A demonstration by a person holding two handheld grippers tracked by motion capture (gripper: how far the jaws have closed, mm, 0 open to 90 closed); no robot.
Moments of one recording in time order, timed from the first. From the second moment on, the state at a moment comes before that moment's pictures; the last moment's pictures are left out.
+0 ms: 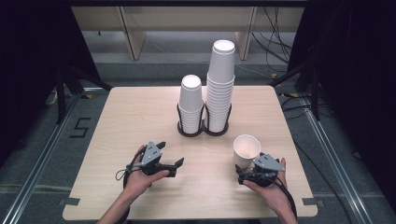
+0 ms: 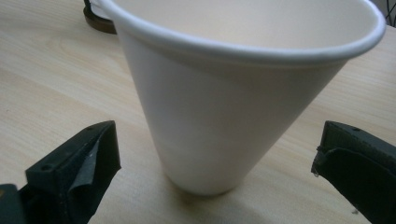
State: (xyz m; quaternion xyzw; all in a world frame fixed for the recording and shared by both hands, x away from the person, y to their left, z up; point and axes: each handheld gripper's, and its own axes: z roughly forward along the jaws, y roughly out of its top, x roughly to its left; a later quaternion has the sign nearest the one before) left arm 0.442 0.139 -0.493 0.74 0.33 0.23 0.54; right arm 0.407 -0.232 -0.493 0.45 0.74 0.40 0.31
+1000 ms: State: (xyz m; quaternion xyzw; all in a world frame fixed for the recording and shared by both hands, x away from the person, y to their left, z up) left arm 0.444 0.141 -0.500 0.74 0.34 0.23 0.54; right arm 0.383 -0.272 -0.500 0.47 0.72 0.39 0.33
